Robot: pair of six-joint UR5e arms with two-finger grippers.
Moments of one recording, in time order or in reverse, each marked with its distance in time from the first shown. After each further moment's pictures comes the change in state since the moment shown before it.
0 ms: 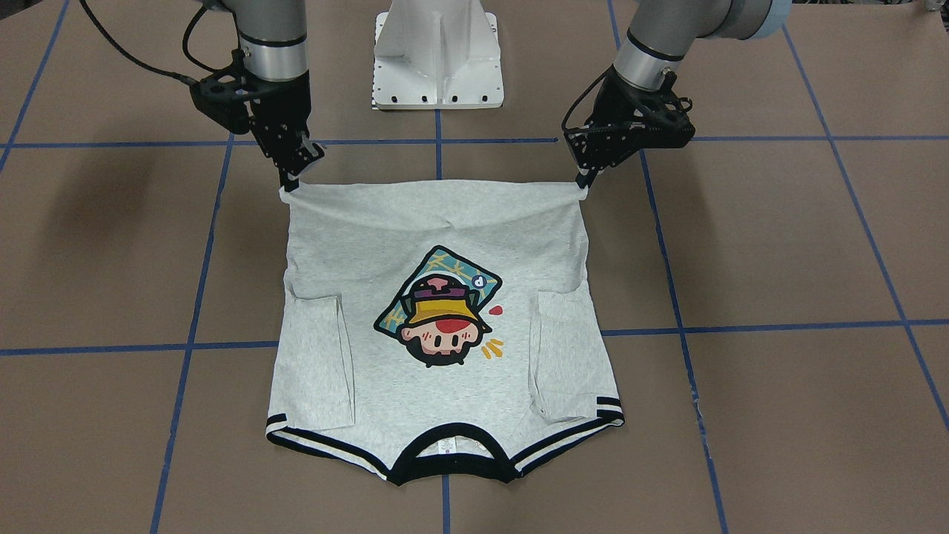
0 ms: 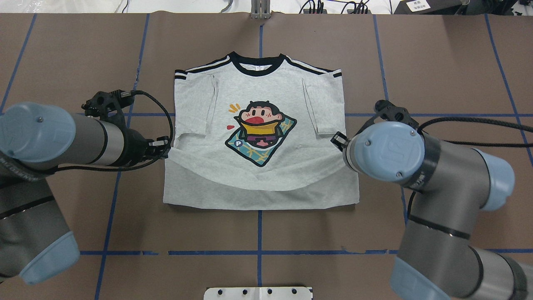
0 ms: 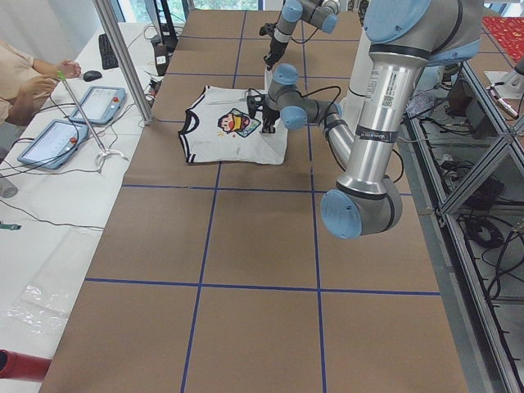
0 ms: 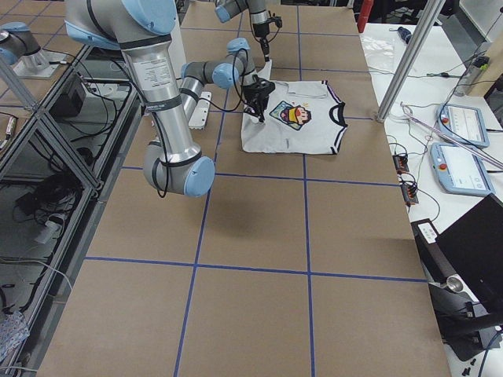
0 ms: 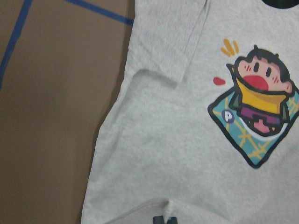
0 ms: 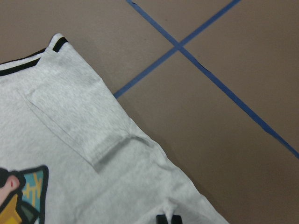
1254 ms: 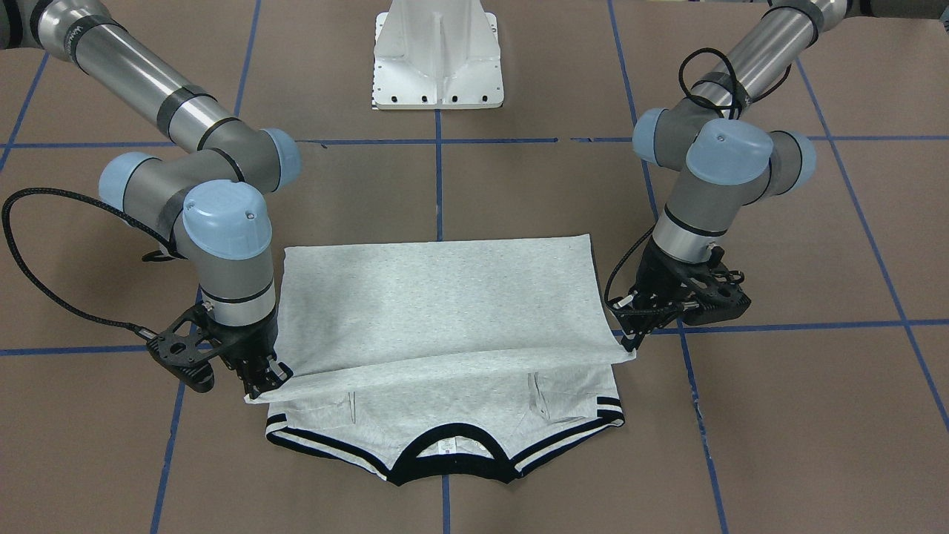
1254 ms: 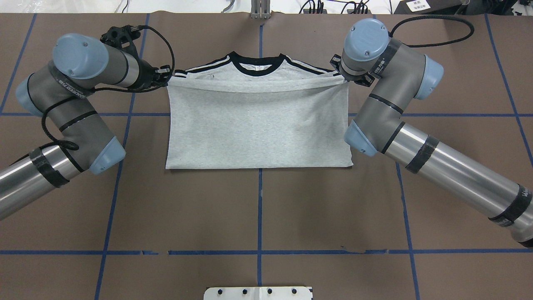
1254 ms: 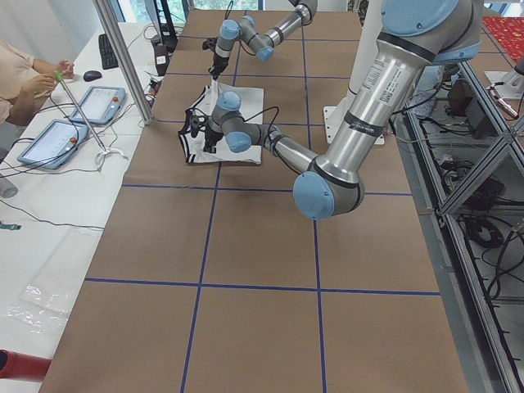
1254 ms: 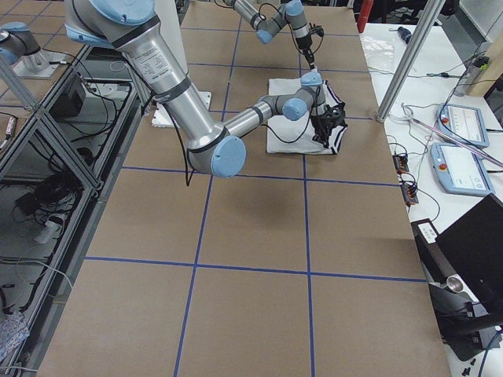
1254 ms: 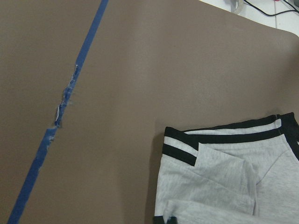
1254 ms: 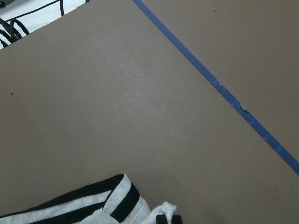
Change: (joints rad) left arm -0.202 -0.245 0.583 -0.337 0.005 0.101; right arm 0.283 0.254 -0.735 0.461 0.121 -0.291
